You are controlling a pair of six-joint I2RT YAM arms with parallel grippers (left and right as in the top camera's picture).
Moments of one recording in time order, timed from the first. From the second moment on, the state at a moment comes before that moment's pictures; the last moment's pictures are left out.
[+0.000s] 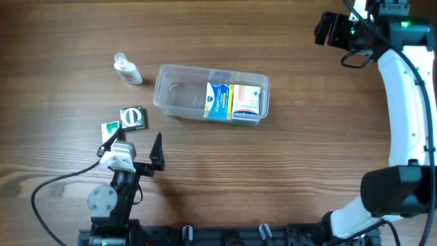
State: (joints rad) left arm -0.03 0.01 0.01 -0.06 0.16 -0.09; right arm -0.03 1.77 1.85 -1.03 -0.07 0.17
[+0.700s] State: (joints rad) left arm -0.03 0.04 0.12 -0.15 0.12 -0.10; right arm -0.03 1.77 1.85 -1.03 -0.07 0.17
